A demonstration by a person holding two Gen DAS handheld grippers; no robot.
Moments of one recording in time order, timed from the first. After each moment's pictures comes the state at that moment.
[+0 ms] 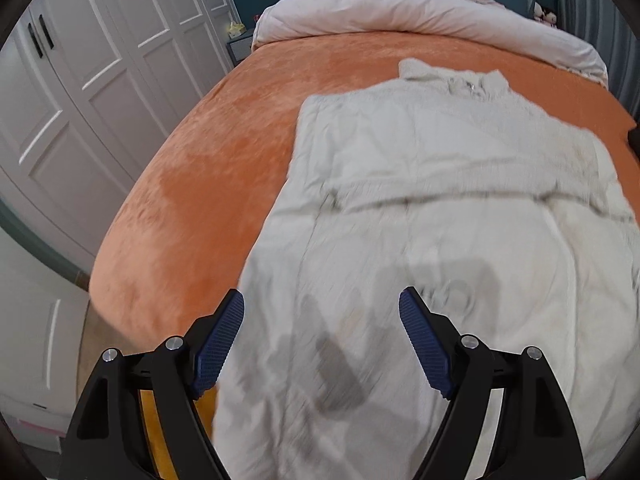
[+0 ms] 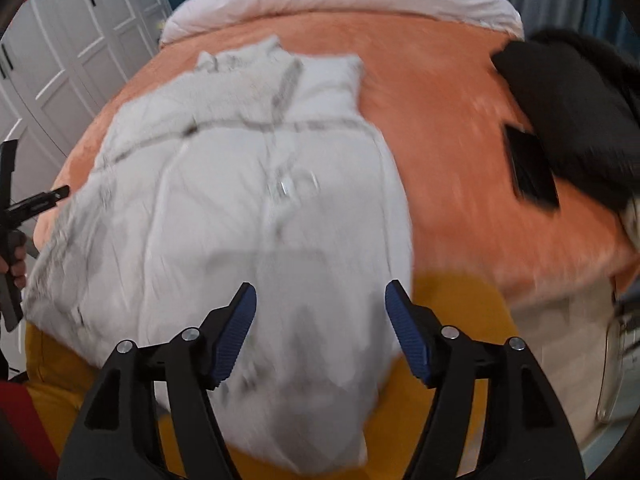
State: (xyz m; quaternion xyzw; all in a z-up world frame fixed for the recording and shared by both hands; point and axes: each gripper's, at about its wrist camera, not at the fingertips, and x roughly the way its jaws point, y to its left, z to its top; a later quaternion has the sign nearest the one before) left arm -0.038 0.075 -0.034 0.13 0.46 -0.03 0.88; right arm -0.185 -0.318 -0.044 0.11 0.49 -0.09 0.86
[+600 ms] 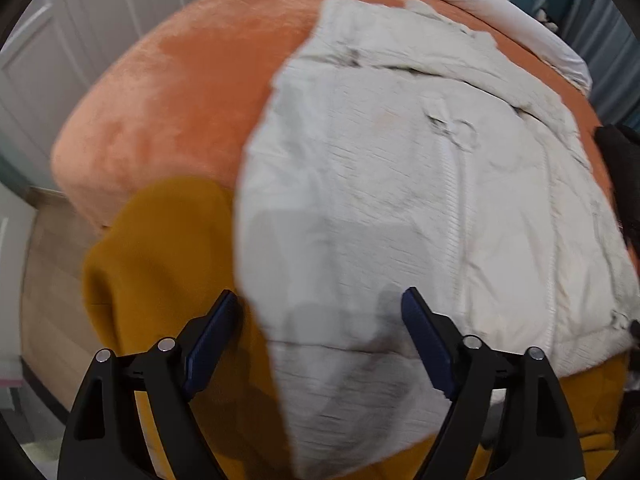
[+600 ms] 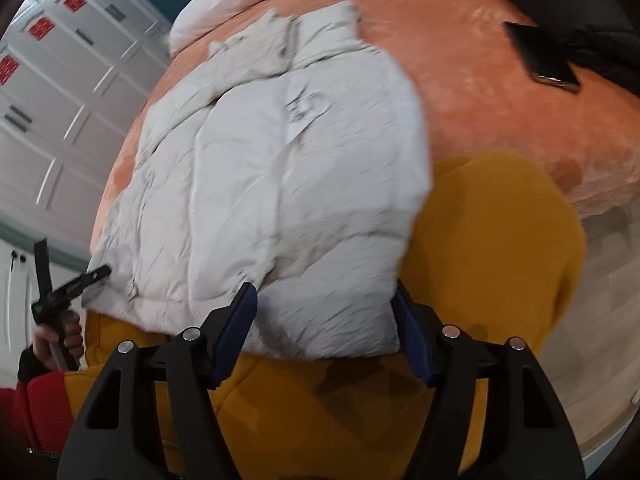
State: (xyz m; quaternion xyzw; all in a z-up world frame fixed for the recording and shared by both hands) left arm -0.118 0.159 -0.078 0.01 0.57 -0.10 0.81; right arm -0.236 -0.317 -0.068 0.24 0.51 -0.01 0.83
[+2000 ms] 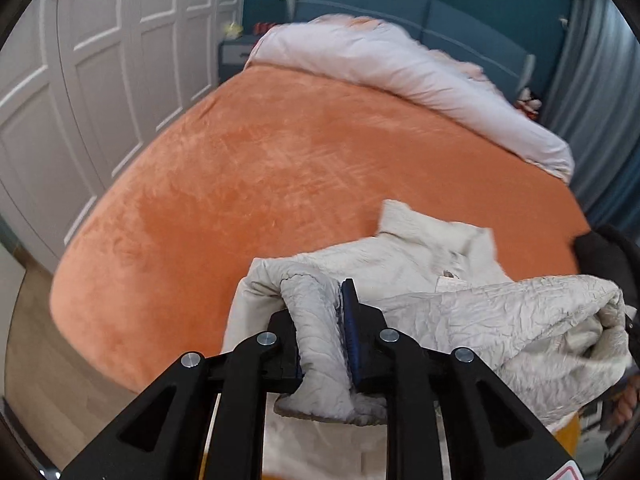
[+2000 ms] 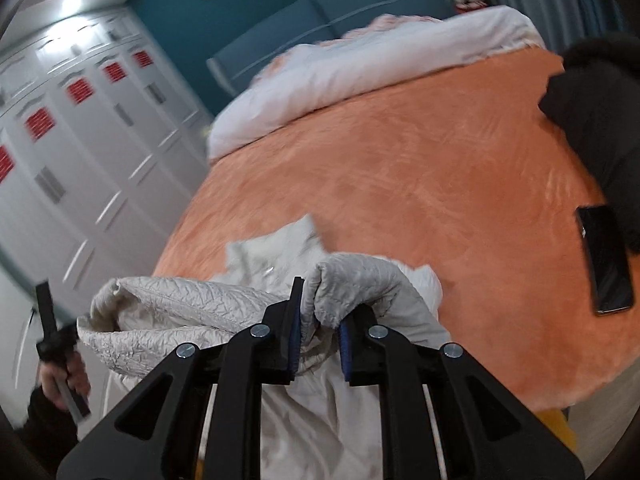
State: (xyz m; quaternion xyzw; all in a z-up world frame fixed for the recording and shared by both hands) left arm 0.053 0.133 0.038 -0.03 0.44 -0.11 0.89; right arm -0.051 -0.368 0.025 0.26 0.33 -0.02 0.91
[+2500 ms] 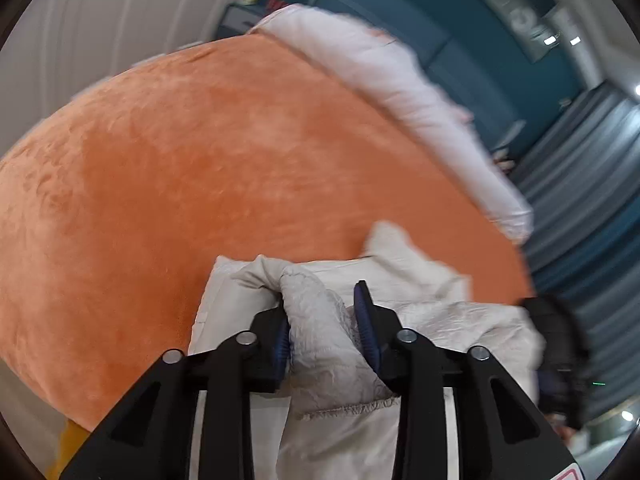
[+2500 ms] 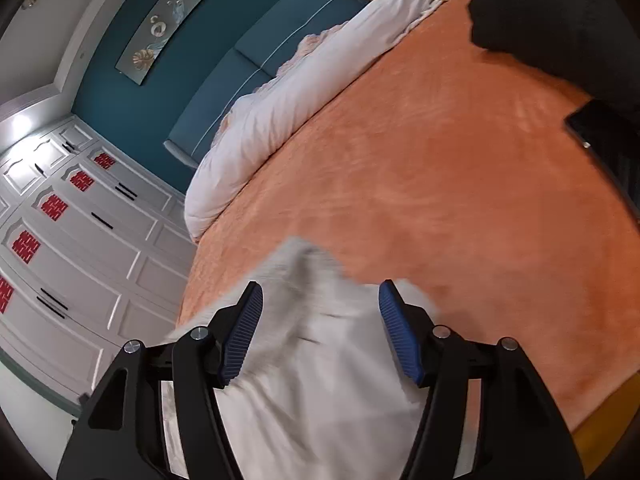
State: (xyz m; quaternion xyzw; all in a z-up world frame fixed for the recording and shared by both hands) left arm 0.088 0.199 -0.017 -0.22 0.43 -0.20 0.85; right arm -0.056 -0.426 -0.044 0.42 0.25 -0.08 0.87
